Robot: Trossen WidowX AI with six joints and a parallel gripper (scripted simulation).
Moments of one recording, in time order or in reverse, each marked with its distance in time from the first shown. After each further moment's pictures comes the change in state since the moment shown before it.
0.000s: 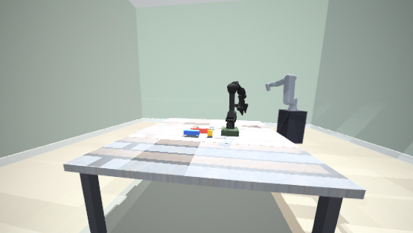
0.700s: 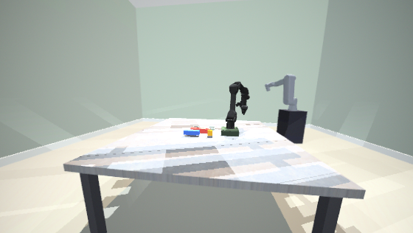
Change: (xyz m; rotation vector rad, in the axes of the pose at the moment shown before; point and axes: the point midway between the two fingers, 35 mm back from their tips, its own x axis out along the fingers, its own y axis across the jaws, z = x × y) arm -0.002 0.000 0.001 -0.483 -0.185 0.137
